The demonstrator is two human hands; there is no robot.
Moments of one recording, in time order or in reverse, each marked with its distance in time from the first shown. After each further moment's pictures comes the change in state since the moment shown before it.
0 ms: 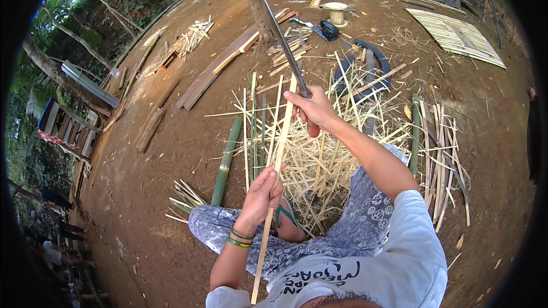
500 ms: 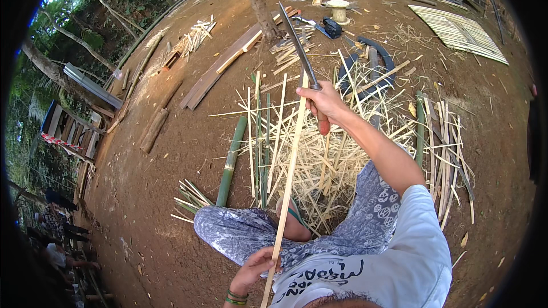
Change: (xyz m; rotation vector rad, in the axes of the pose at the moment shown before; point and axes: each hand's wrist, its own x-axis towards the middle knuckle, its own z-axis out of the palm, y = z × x) left_hand -0.179 -0.082 -0.041 0.046 0.013 -0.233; right_hand 0.015 0.011 -0.016 0.056 0.040 0.133
